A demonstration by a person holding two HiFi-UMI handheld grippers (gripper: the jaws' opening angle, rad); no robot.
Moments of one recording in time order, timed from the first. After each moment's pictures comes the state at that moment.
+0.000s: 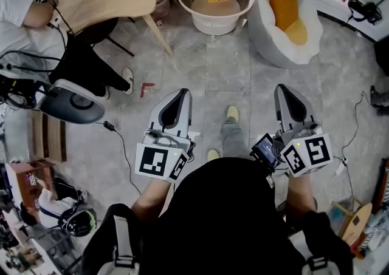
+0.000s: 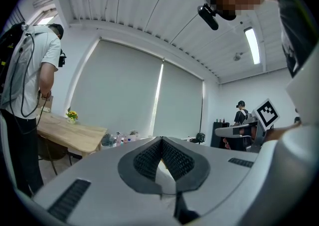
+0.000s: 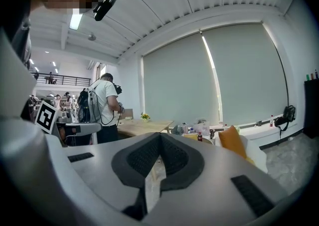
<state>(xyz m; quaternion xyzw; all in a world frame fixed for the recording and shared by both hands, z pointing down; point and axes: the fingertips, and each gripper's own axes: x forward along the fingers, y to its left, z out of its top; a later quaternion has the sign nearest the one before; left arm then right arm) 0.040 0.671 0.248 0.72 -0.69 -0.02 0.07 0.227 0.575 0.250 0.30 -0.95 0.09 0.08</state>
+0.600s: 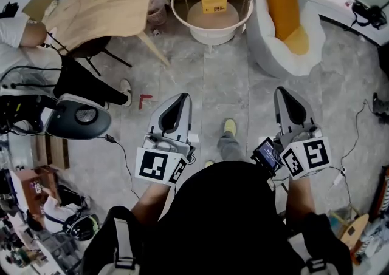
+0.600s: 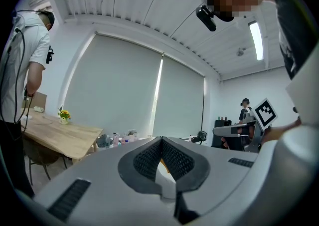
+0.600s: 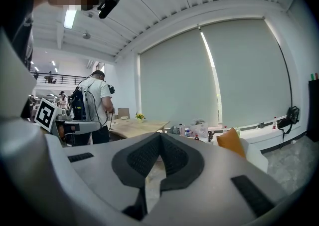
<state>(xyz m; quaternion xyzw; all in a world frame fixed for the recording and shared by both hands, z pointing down) 0.037 0.544 0.250 0.72 -0.69 0.00 0.08 0.222 0.446 0.255 0.30 -0.95 0.09 0.09</state>
